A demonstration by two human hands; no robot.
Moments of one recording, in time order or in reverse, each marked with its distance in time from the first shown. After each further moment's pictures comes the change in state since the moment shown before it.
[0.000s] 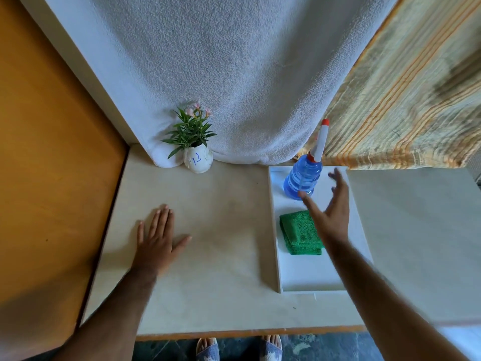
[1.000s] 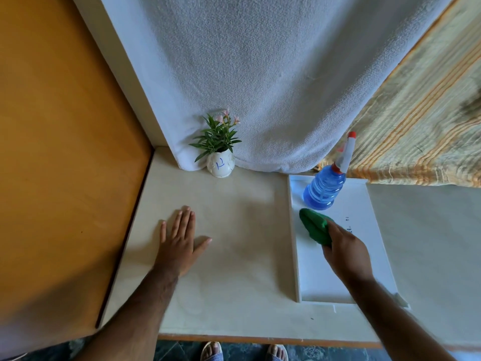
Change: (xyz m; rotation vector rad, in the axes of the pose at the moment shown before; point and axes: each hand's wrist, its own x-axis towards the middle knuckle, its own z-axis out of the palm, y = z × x) left_hand -0.003 0.005 -0.005 0.003 0.004 0.017; right_hand -0.048 -0.010 -0.011 -0.739 -0.329 -0.251
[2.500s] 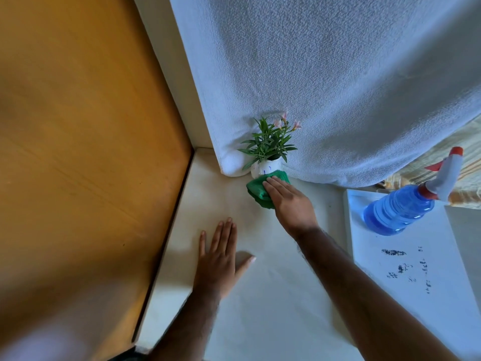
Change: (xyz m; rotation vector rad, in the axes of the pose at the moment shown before) left_hand 0.001 -0.004 0.002 0.000 0.032 0.008; right_hand 0.156 -0.186 0.110 0.098 0.185 -0.588
